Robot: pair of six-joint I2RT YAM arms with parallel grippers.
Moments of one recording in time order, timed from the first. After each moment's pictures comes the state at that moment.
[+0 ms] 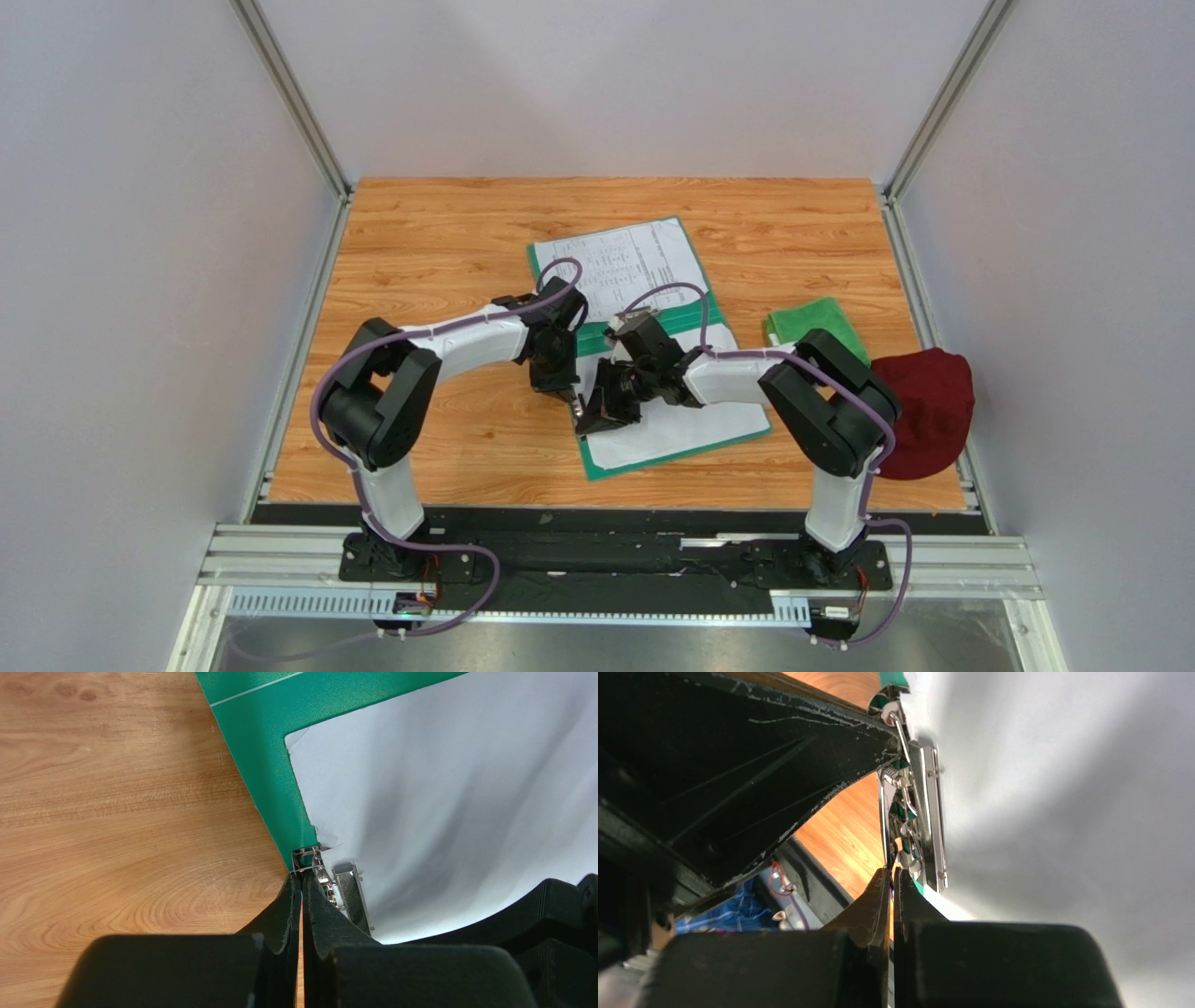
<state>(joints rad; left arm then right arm) -0.61 1.81 1.12 -0.57 0.05 -0.63 0.75 1.88 0.93 0.00 -0.51 0.89</state>
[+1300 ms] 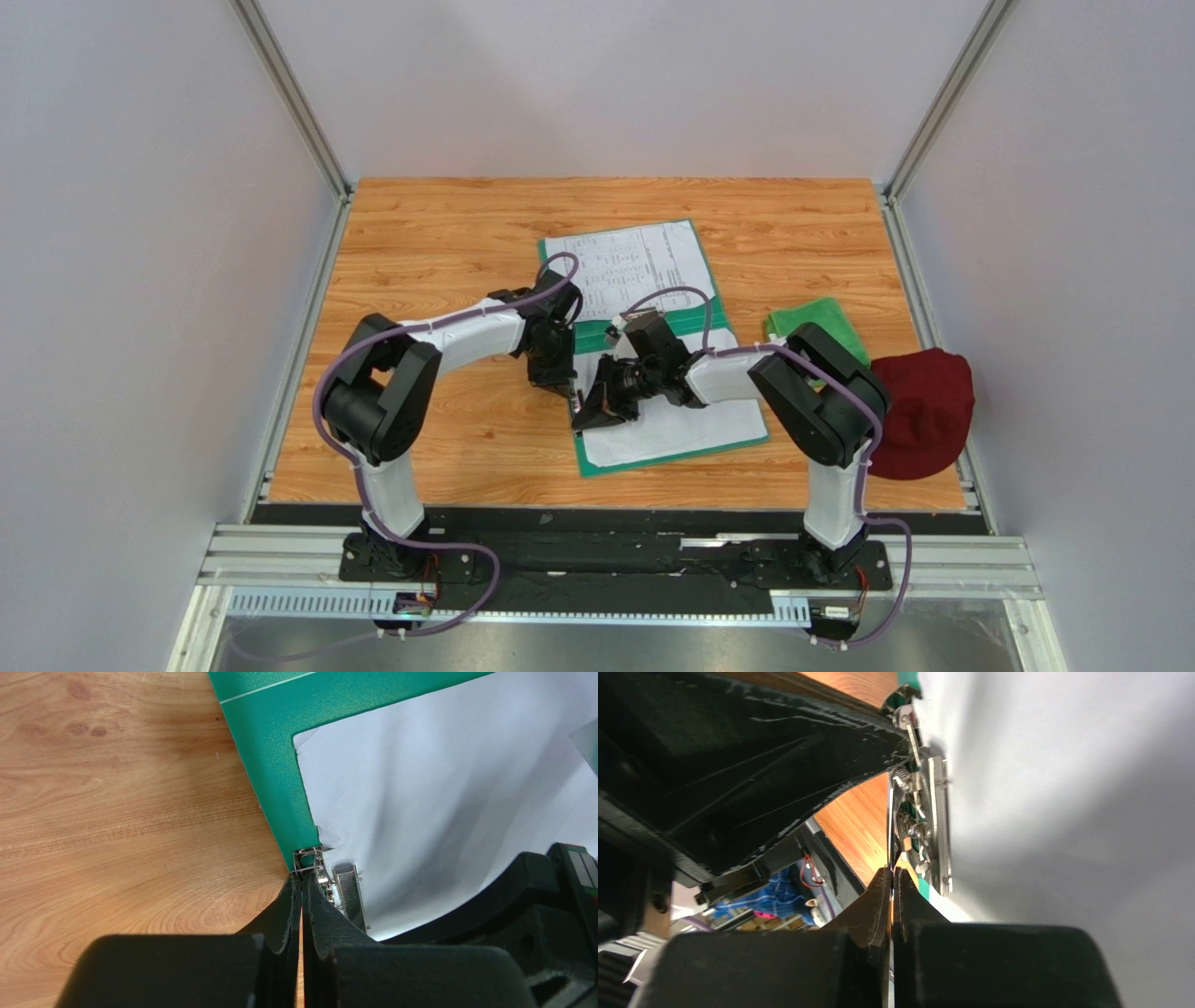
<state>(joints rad) -0.58 1.83 1.15 -0.58 0.10 -0.57 0.71 1.92 0.88 0.24 -0.67 0.99</state>
